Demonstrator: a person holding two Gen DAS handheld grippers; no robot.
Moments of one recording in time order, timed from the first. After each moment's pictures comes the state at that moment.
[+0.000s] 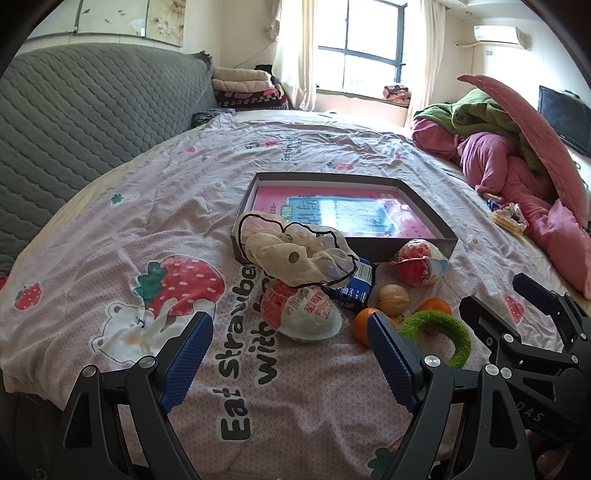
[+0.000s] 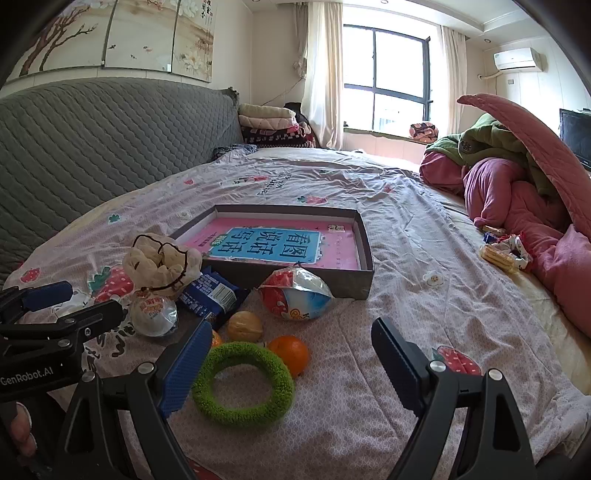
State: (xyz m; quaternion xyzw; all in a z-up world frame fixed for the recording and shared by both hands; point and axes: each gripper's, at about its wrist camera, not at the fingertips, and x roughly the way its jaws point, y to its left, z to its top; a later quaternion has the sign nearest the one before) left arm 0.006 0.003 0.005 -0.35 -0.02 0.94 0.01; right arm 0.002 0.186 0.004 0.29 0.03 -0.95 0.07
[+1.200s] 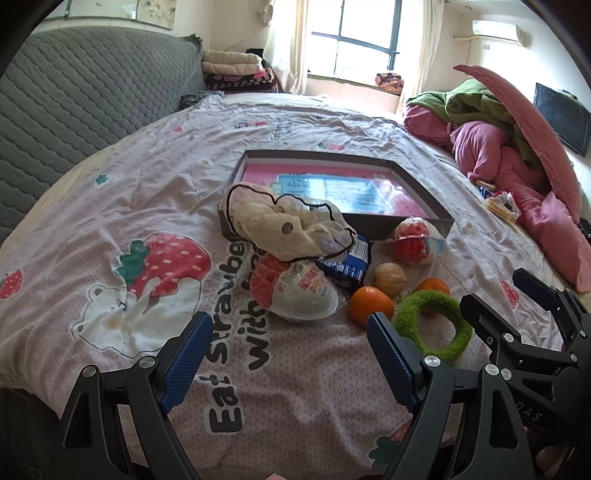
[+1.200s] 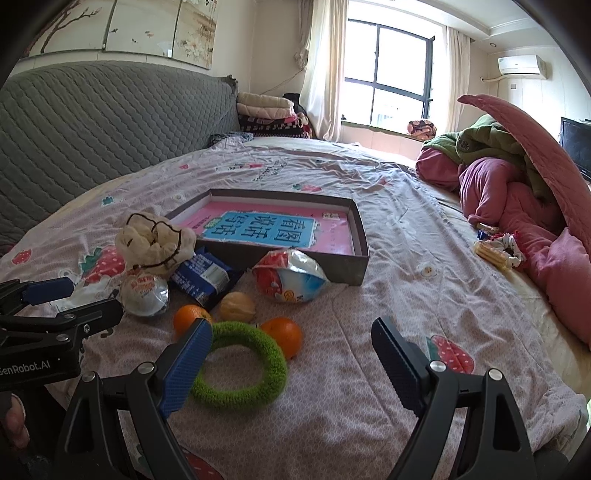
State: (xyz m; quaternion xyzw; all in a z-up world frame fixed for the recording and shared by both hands) left arm 0.001 0.000 -0.013 -0.38 -0.03 0.92 0.03; right arm 0.008 0.181 -0.005 0.32 0.05 -0.94 0.06
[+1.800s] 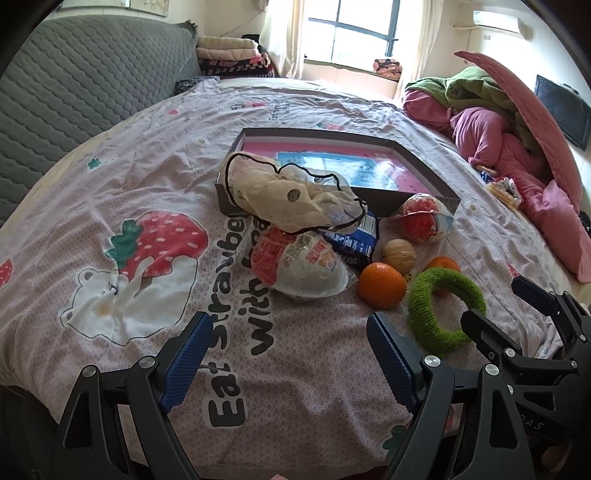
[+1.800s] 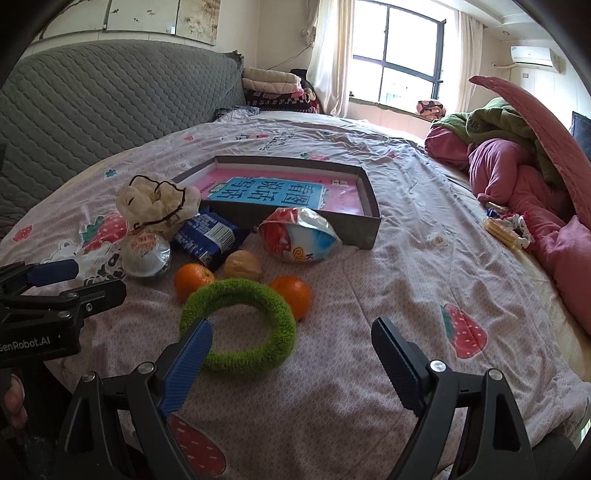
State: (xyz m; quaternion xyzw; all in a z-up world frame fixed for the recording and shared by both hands) left arm -0.006 -0.006 -0.033 -0.41 -0.03 0.91 0.04; right arm 0.010 0.180 -0.026 0.35 0.06 -0.93 0.07
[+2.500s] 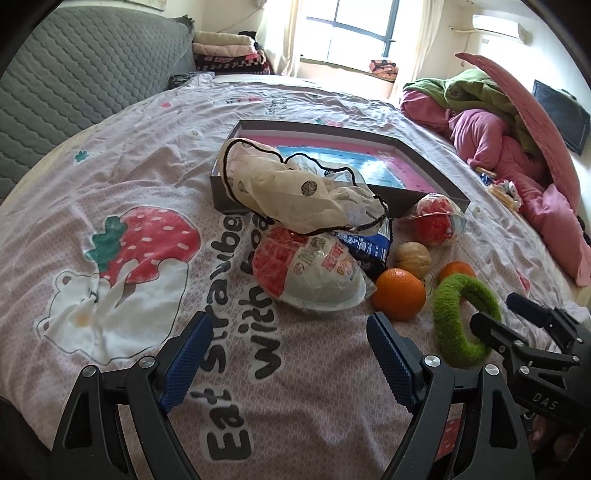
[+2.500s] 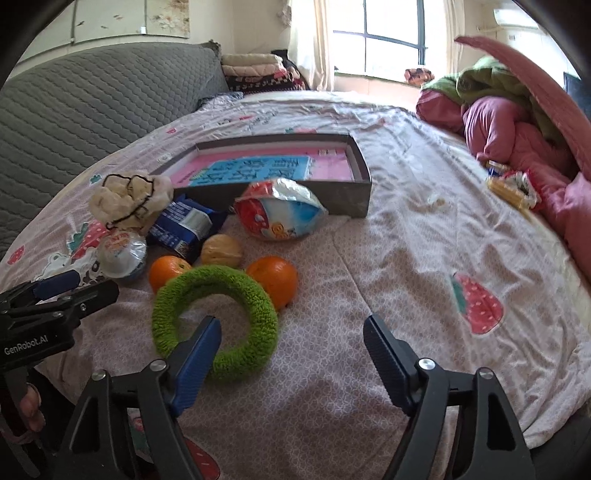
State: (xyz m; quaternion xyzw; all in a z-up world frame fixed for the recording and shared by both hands) left arm -0.029 -0.014 -0.052 -0.41 -0.04 0.91 0.06; right arm -0.010 0.198 -0.043 0.40 0.00 -0.91 0.06
